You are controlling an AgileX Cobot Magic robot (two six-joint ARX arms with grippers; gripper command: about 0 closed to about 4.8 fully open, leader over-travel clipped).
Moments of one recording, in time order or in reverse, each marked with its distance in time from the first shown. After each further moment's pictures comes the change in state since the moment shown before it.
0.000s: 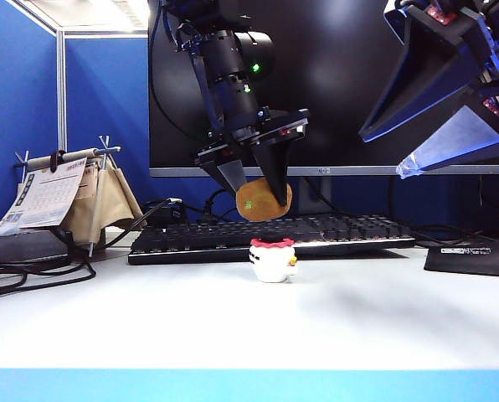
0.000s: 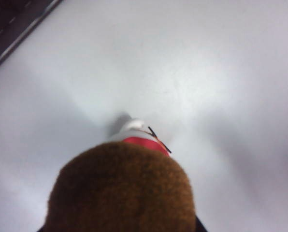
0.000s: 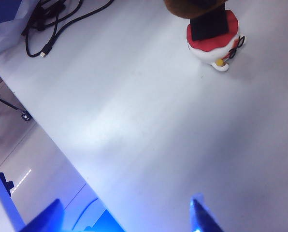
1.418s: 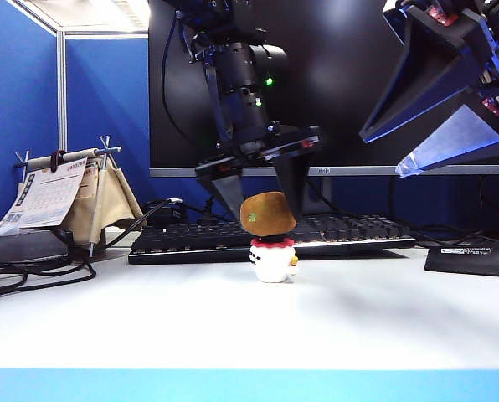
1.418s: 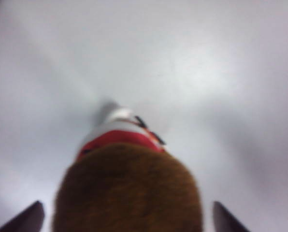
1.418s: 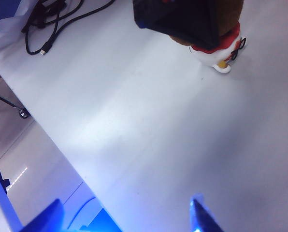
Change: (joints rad) left arm -0.033 0.037 0.014 -0.039 -0.054 -0.003; right arm 0.000 0.000 0.000 0.000 0.000 -0.024
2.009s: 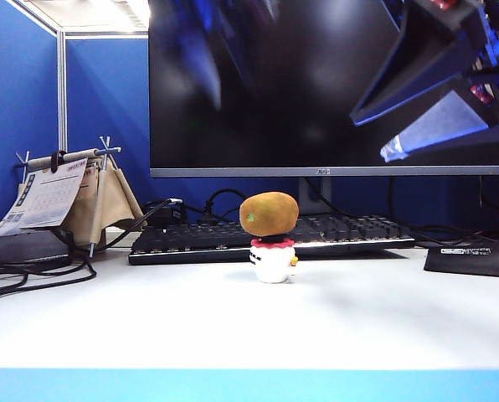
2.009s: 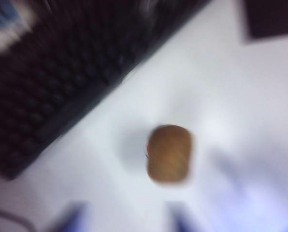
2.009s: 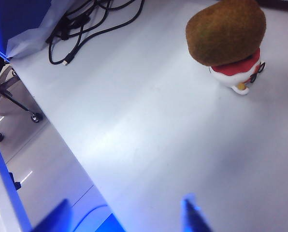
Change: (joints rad) left arm 0.044 -0.372 0.000 -0.015 -0.079 0.000; right arm 0.000 -0.013 0.000 0.046 -0.055 -0.008
